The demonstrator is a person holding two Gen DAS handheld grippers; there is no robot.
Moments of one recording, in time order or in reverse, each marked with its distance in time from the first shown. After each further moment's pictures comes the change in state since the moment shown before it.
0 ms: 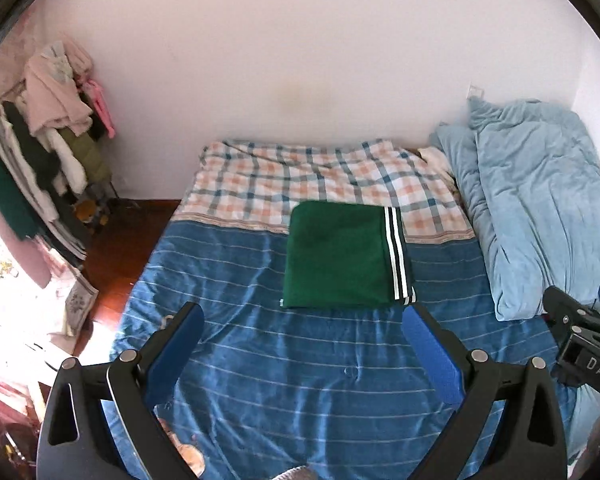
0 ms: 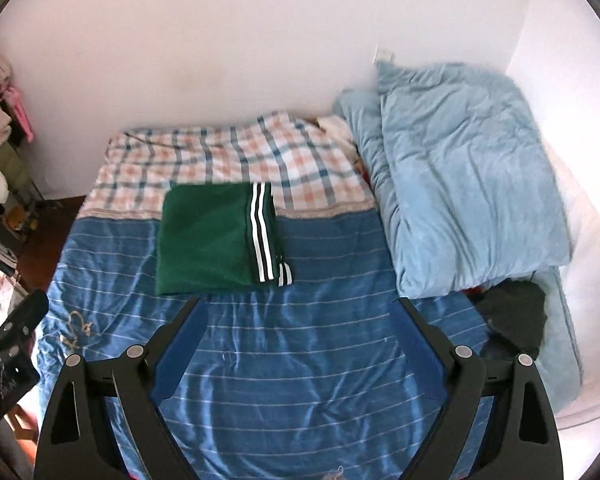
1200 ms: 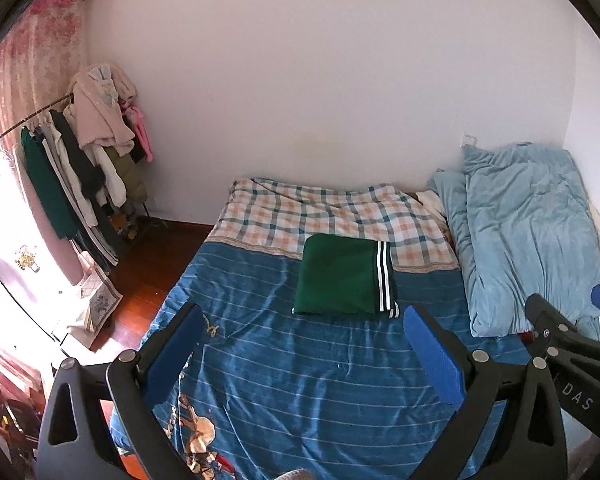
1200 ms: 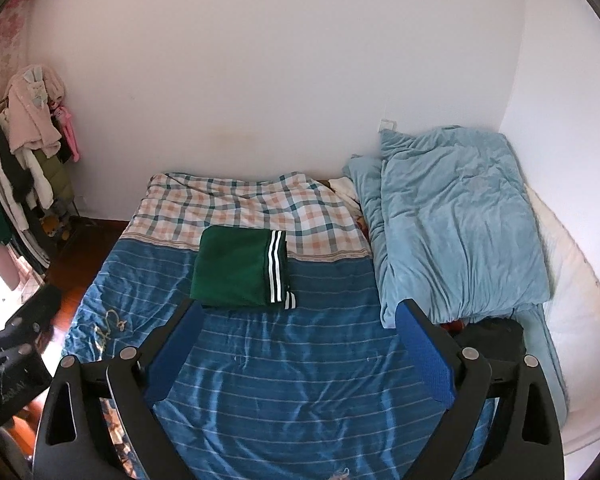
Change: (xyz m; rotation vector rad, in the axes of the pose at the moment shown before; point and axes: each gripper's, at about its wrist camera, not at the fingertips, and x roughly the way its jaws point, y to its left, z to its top) left arm -0.157 -0.007 -0.034 -0.059 -0.145 0.048; right arm -0.202 -0.054 -0.046 -0.050 -0.167 0.087
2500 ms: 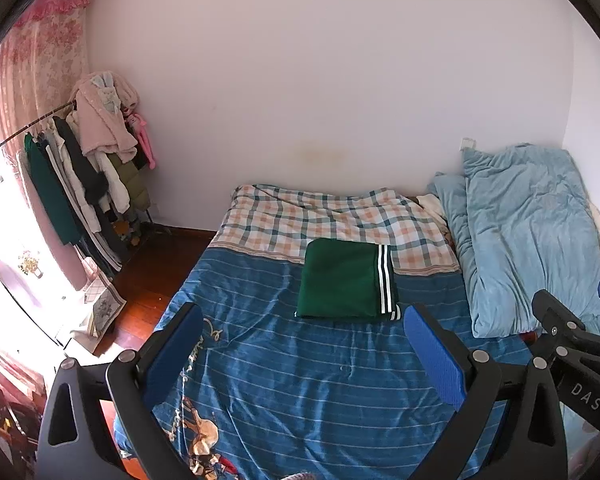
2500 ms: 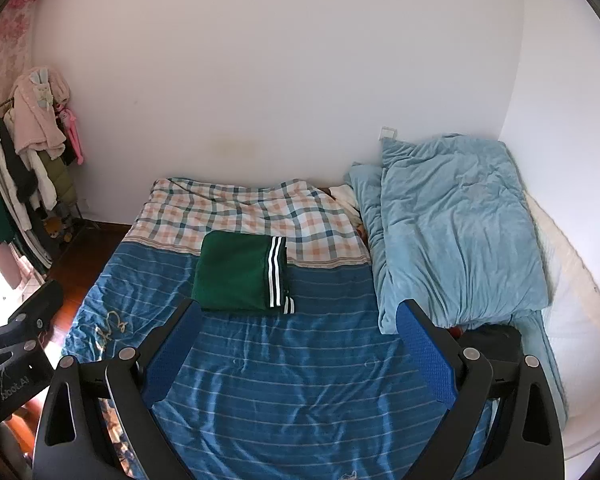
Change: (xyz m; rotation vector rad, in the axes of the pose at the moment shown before) left arm -0.009 -0.005 0.004 0.009 -0.014 0.014; right arm -0.008 -0.004 -0.005 -0.014 -0.035 -0.014
